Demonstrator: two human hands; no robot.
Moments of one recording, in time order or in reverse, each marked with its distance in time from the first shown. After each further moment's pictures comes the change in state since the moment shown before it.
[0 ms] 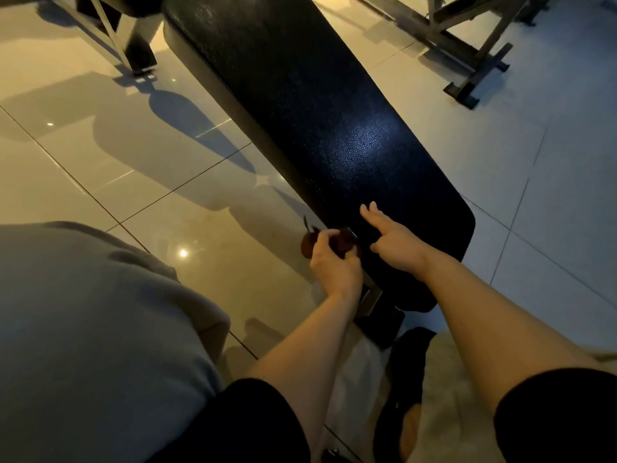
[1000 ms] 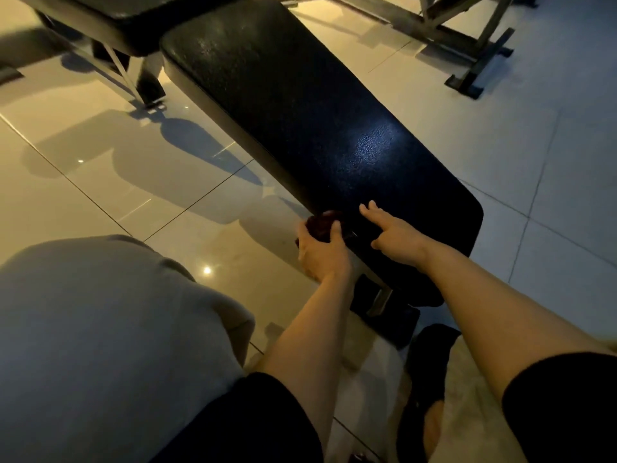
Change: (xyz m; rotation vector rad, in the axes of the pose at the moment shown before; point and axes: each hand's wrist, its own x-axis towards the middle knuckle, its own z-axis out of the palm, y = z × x) left_hand 0.014 0.019 -0.006 -0.035 0.158 -0.112; right_hand -0.005 0.006 -0.002 0.037 0.017 -0.044
